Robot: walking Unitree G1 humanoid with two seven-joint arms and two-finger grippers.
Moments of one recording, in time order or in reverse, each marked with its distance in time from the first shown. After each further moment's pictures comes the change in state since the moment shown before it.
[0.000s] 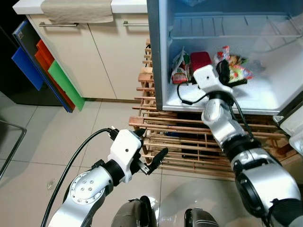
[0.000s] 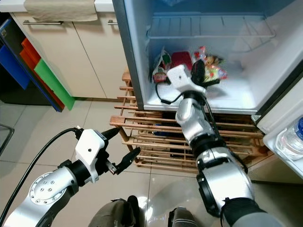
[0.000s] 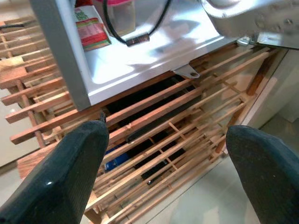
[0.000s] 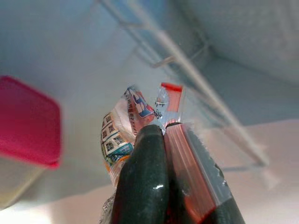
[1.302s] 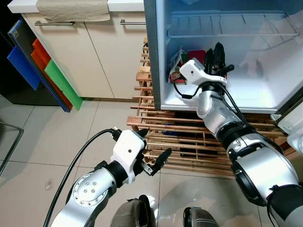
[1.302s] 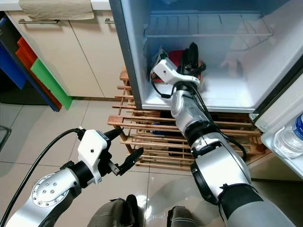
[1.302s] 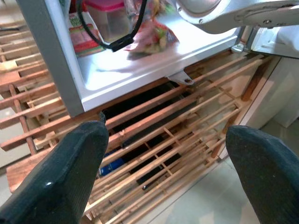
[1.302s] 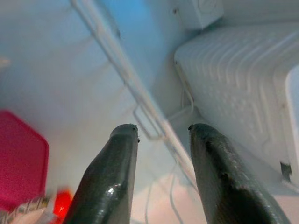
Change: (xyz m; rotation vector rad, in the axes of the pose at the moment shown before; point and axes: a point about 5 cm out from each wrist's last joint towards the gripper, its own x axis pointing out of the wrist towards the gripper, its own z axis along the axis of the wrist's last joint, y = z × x) left arm 0.003 -0.004 0.006 -0.006 -0.023 0.004; right arm 0.006 0.008 0.032 -0.190 -0.177 0.006
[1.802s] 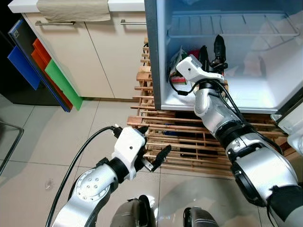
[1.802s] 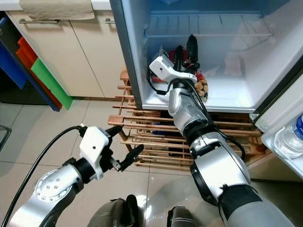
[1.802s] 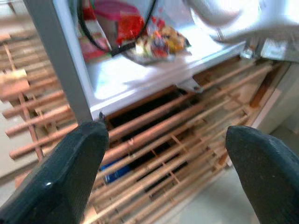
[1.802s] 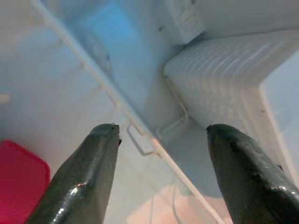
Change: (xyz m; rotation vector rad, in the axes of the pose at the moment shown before) left arm 0.009 0.006 0.003 0.022 -0.030 0.023; right arm -0.013 -0.003 0.004 0.104 -0.060 -0.052
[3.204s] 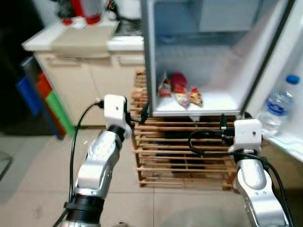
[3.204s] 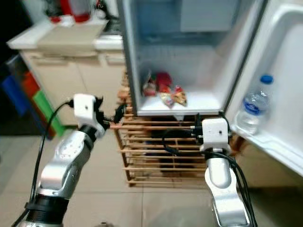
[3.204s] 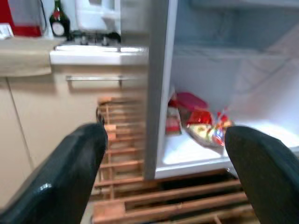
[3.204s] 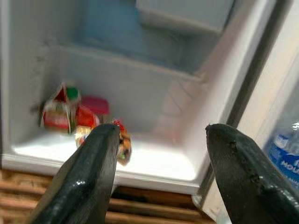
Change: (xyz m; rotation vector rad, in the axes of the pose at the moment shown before) left arm 0.047 0.075 -0.015 -0.242 -0.086 0.443; right arm -0.140 -0.053 -0.060 0.693 0.390 0.310
